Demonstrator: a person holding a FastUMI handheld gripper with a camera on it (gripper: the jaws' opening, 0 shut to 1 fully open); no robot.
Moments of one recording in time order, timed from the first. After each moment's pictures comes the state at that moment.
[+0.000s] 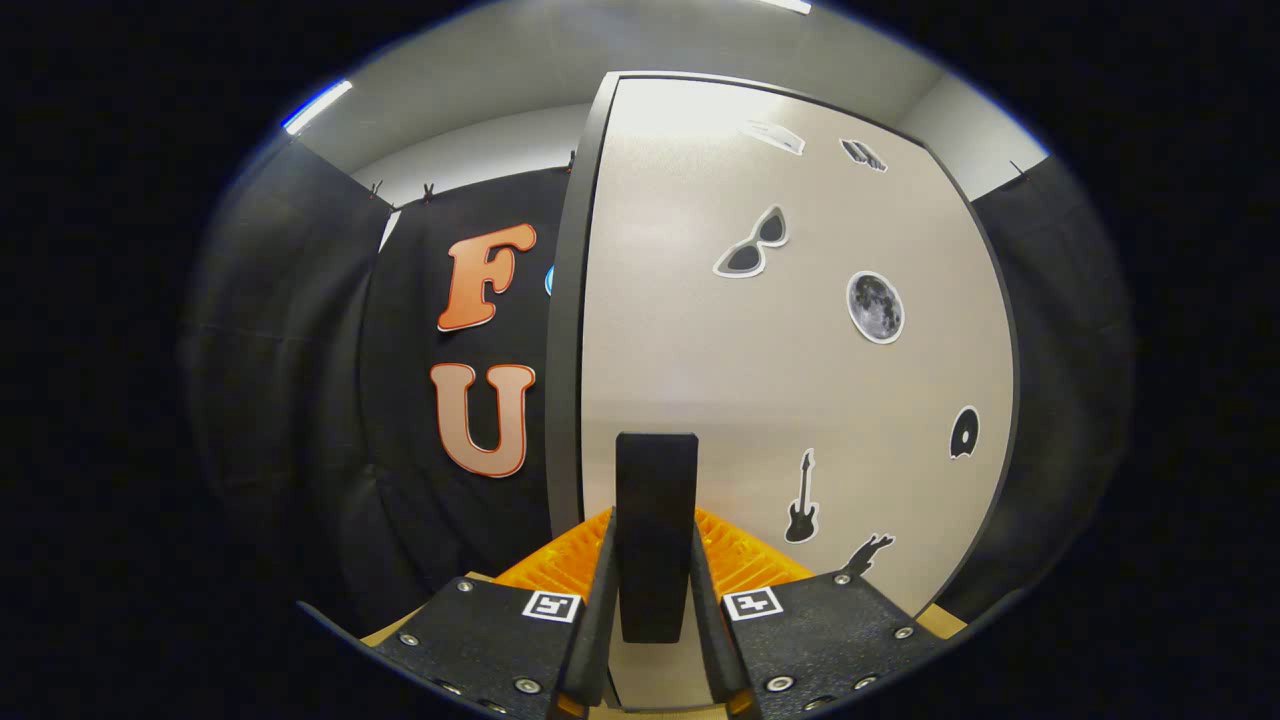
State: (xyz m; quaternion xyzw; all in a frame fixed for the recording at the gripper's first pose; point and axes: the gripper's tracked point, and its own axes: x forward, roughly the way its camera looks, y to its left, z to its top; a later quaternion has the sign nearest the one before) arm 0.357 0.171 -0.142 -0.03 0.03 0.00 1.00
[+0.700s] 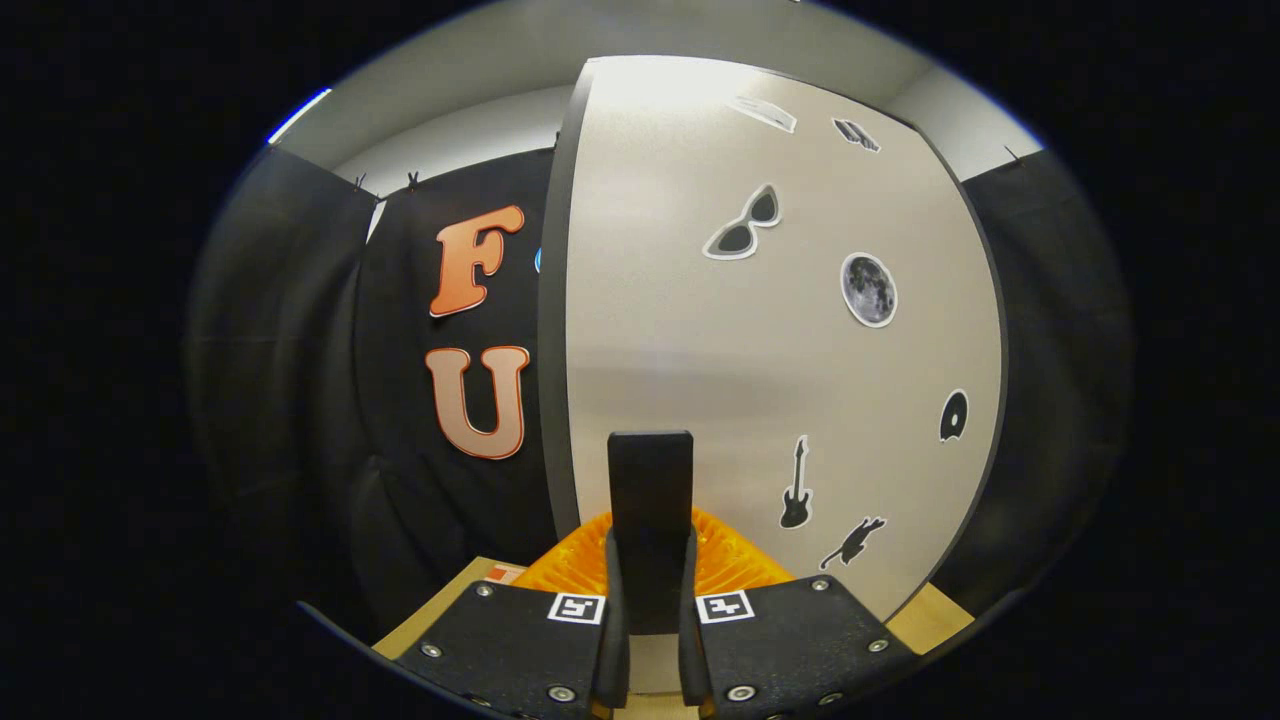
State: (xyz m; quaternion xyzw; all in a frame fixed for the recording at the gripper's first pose) arm 0.341 0.169 -0.144 -0.02 0.09 0.00 1.00
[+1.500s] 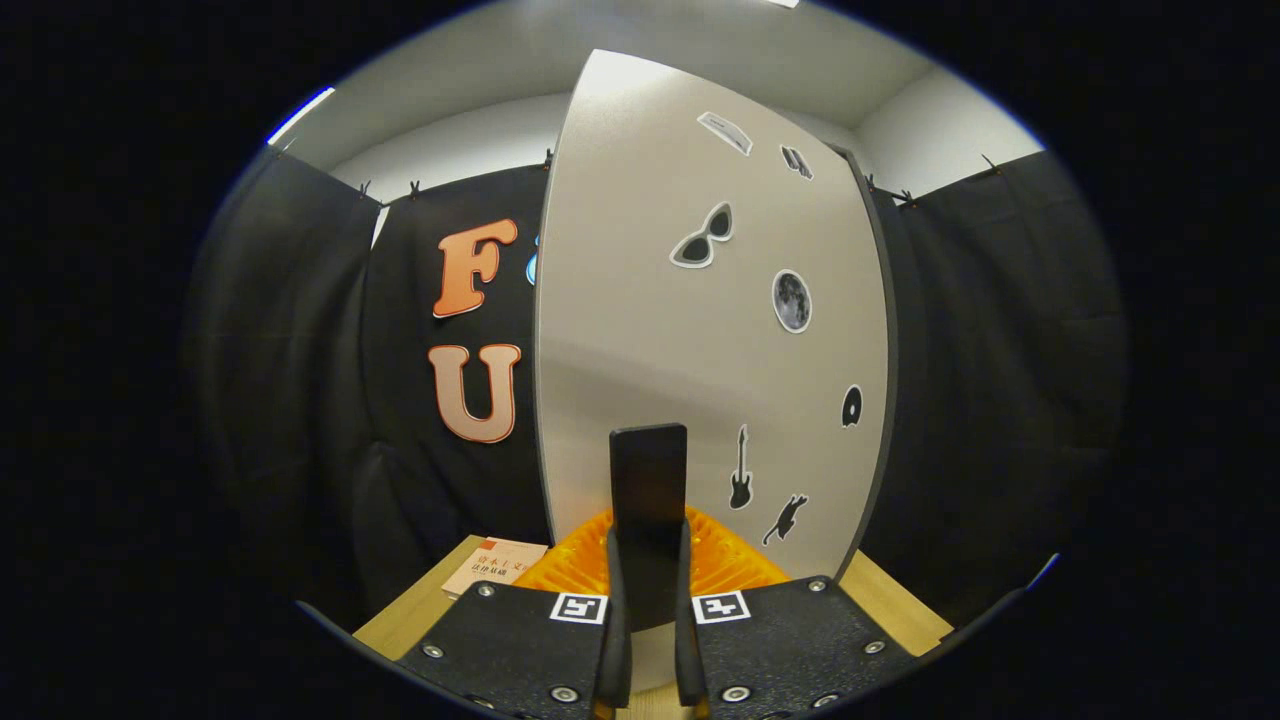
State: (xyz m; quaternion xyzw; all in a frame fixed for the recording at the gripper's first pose) arm 0.251 0.128 -0.127 -0.03 0.09 -0.01 1.00
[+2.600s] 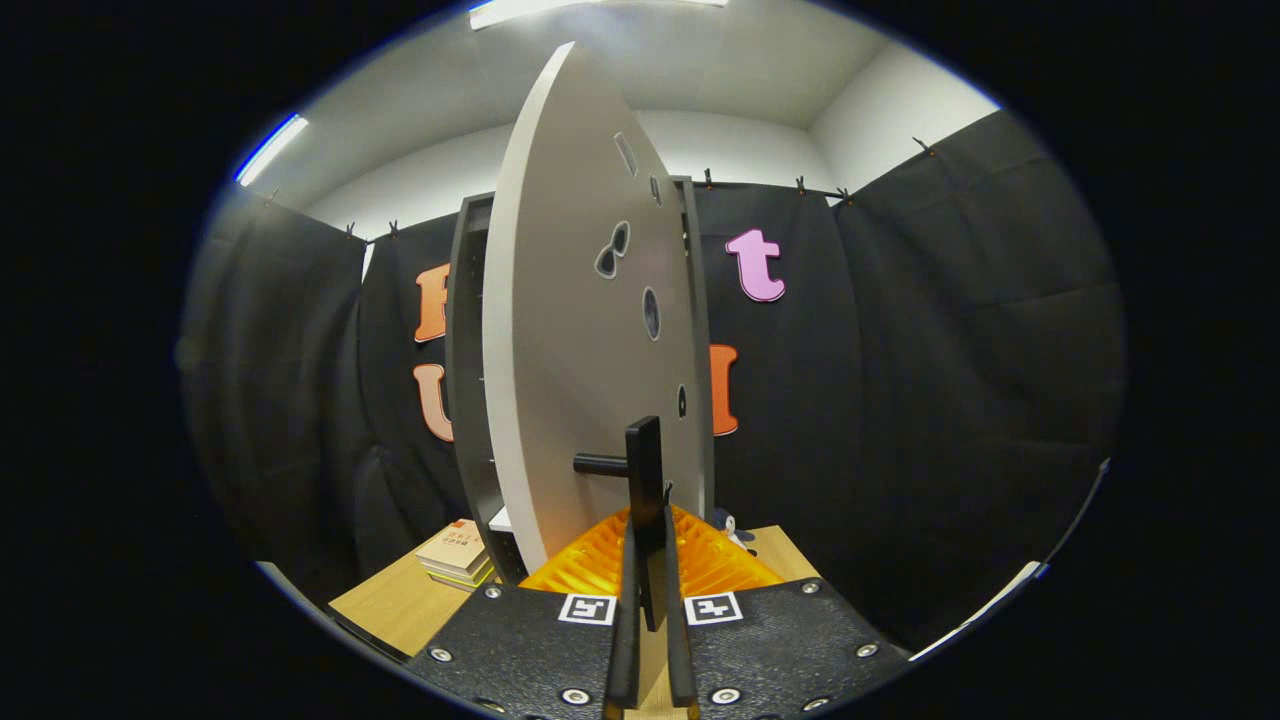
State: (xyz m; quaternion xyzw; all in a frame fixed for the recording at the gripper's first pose) arm 0.156 -0.053 -0.107 0.00 0.07 -0.01 1.00
